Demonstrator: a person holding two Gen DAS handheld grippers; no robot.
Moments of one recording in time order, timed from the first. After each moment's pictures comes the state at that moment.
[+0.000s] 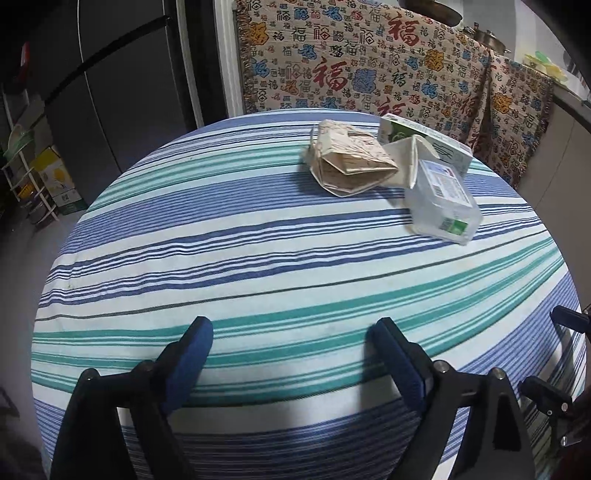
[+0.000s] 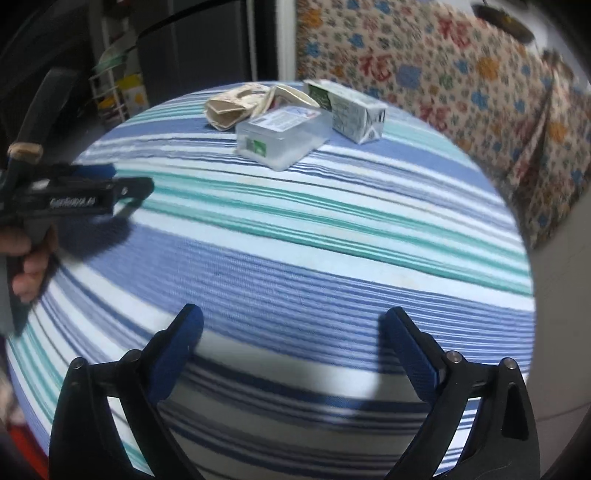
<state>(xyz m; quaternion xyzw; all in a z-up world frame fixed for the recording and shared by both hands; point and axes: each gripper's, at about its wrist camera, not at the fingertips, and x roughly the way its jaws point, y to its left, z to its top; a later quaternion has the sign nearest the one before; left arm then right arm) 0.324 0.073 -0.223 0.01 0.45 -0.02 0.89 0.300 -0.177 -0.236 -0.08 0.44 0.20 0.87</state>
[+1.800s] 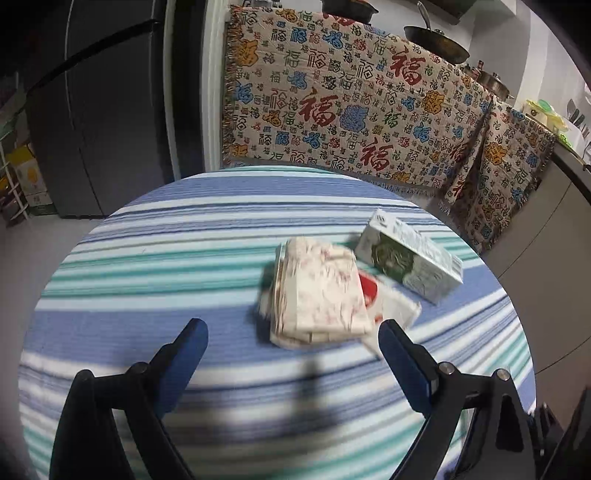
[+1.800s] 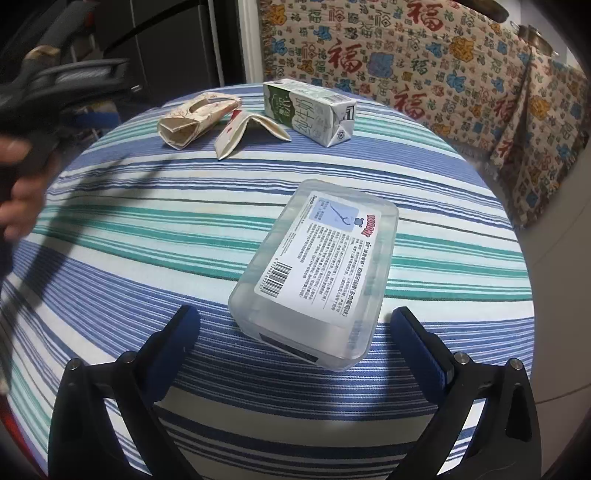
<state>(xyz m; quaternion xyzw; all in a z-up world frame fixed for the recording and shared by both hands) 0.442 0.060 -0.174 -0.06 0.43 -0.07 0.90 0.330 -0.188 -0.241 -0.06 0.45 0.16 0.88</state>
